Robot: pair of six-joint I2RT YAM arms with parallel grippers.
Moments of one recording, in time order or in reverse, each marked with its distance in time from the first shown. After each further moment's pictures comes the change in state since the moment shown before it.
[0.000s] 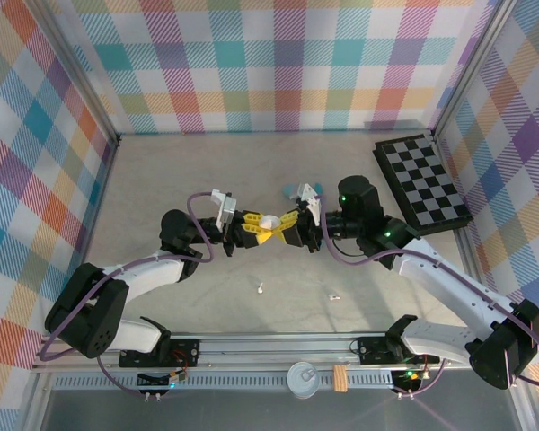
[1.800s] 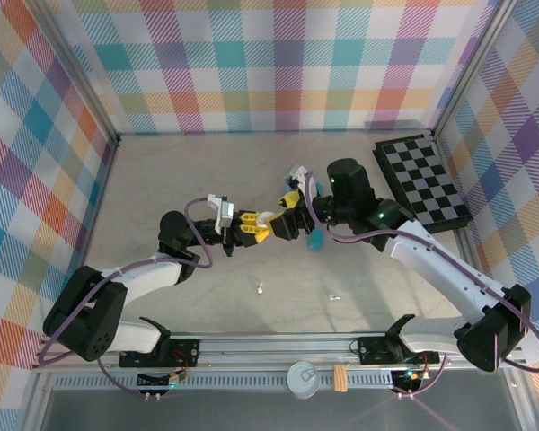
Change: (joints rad) left arm 0.014 -0.019 -0.030 -0.034 -0.049 0.171; right arm -0.015 0.118 0.206 -0.174 0.159 0.104
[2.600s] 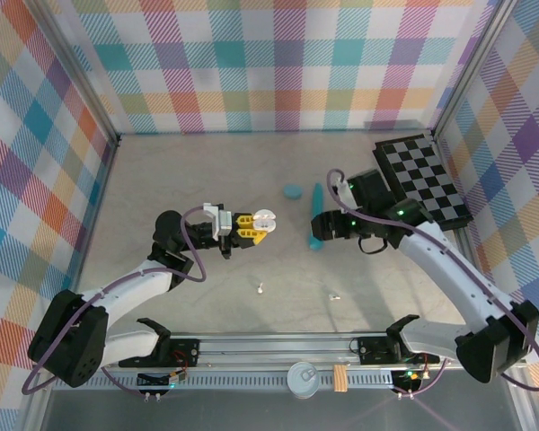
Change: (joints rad) left arm -0.002 -0.160 -0.013 -0.275 -0.062 0.285; right arm -0.155 -0.040 -0.062 -0.513 0.357 0.231
